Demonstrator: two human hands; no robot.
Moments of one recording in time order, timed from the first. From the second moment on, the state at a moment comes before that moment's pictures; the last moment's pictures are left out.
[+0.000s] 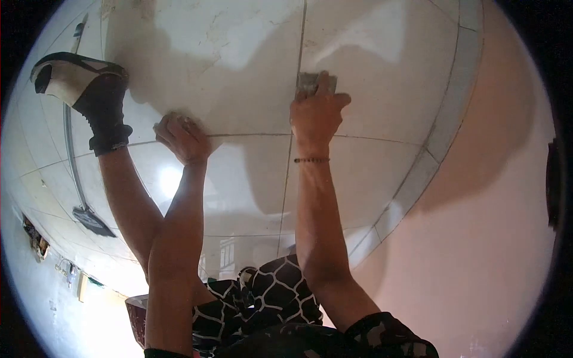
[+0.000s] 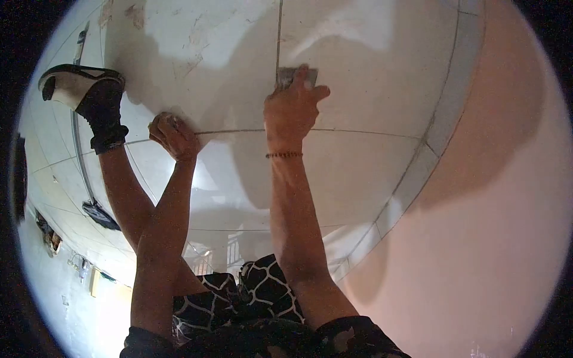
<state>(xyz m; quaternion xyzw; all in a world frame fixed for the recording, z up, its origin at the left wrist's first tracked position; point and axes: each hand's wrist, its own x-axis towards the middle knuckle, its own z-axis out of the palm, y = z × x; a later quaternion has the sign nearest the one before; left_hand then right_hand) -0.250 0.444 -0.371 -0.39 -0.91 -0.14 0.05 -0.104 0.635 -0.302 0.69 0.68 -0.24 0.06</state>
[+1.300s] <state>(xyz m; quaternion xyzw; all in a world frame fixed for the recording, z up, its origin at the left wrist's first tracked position) -0.249 0.449 -0.365 -0.38 -0.91 -0.15 0.04 -0.101 0.593 -0.305 0.58 0.74 -0.33 -0.05</state>
